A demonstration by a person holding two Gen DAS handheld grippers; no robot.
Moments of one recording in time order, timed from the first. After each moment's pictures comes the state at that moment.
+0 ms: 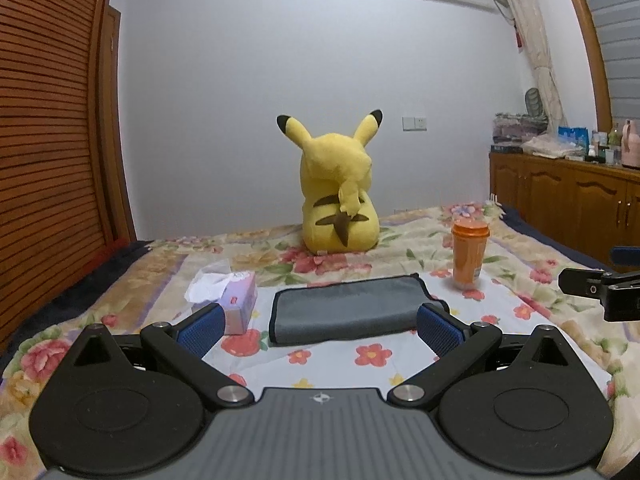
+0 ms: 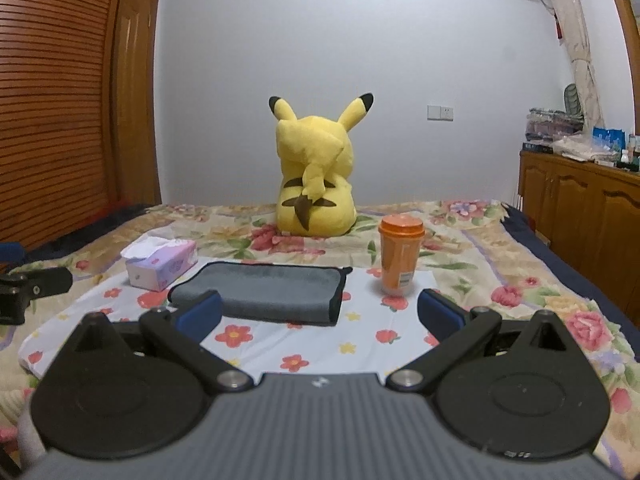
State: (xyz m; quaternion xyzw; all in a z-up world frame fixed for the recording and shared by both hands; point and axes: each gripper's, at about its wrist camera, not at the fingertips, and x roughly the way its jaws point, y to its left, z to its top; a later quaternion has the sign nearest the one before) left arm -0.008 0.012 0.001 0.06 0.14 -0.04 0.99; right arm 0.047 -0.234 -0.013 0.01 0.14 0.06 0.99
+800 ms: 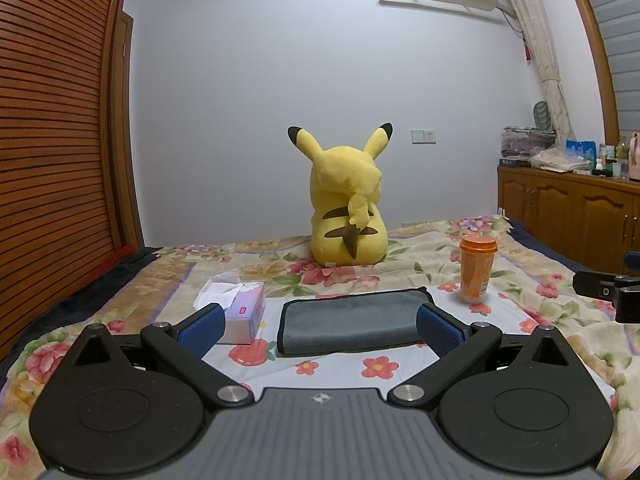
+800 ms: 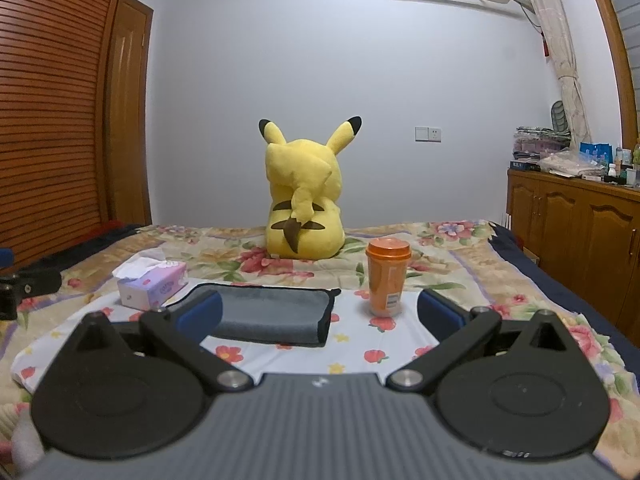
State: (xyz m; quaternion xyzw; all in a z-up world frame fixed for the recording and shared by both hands) left arm -0.011 0.017 0.005 0.05 0.12 -0.03 0.99; right arm 0.042 -0.238 -0.011 0.01 0.11 0.05 0.99
